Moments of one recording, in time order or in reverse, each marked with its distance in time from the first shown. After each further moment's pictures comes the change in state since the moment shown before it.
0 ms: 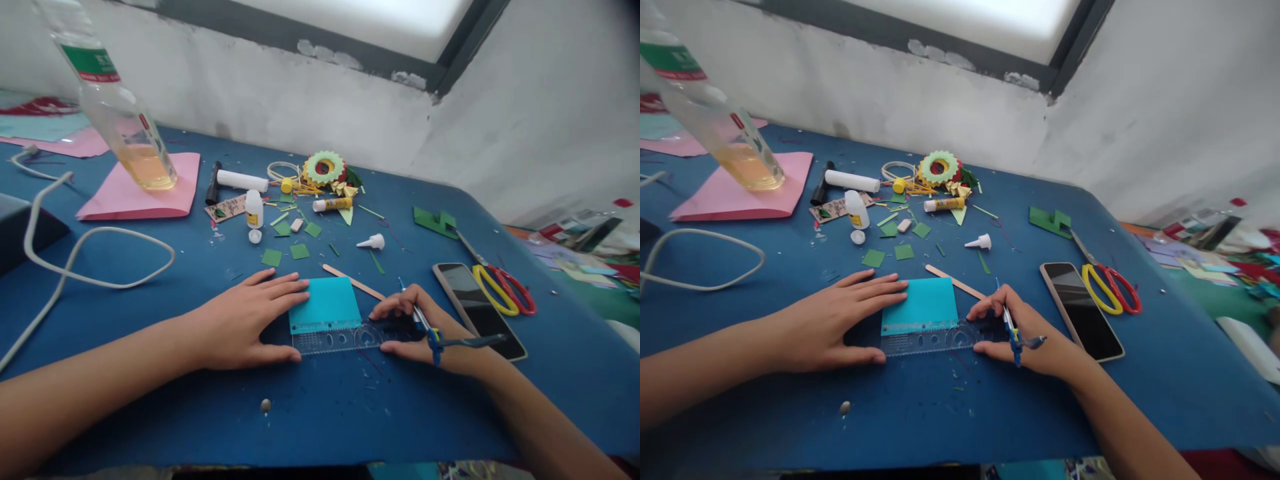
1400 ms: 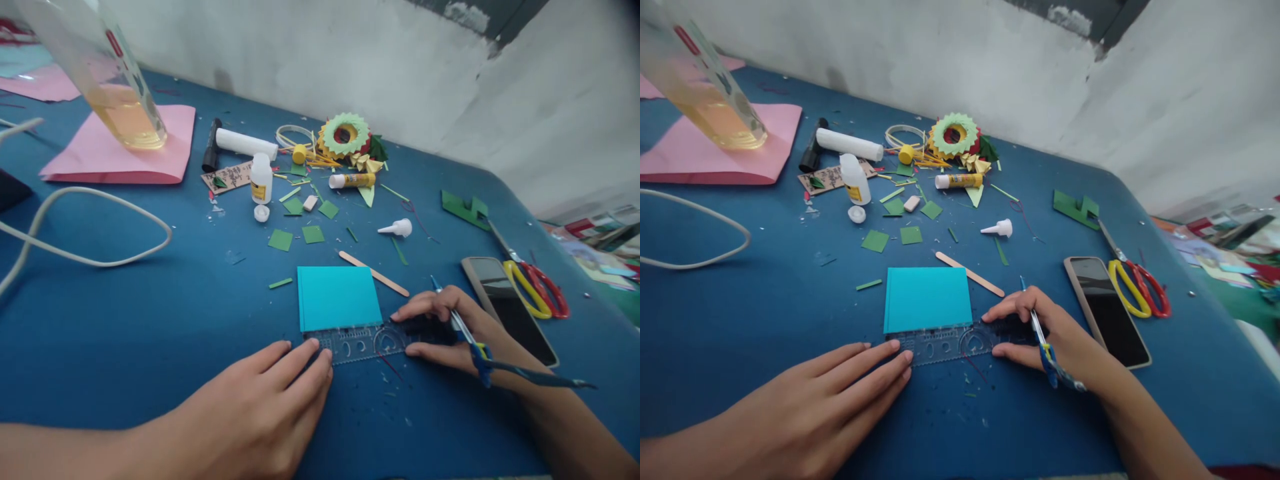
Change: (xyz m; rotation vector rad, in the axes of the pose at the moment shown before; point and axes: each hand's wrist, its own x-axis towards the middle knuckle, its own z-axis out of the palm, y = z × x) left_hand -0.026 0.058 0.026 0.115 0.183 0.183; right_hand -0.003 0.008 -0.001 -0.076 0.014 -0.048
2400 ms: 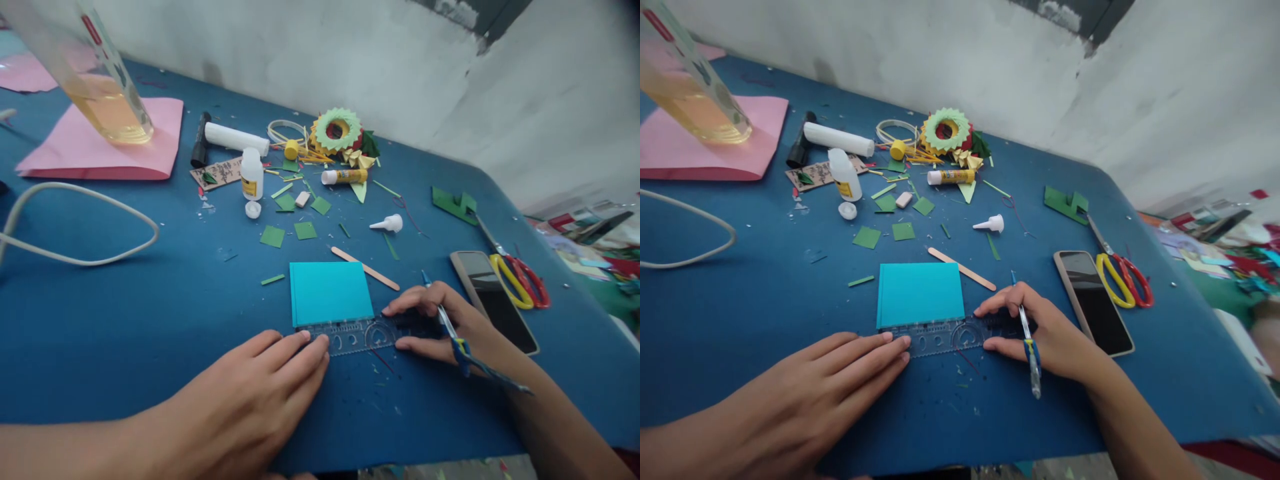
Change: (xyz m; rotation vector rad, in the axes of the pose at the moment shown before) left_hand 0.005 0.002 -0.006 -0.056 -0.076 -0.070; right_hand -0.001 -0.005 0.000 0.069 -0.013 0.007
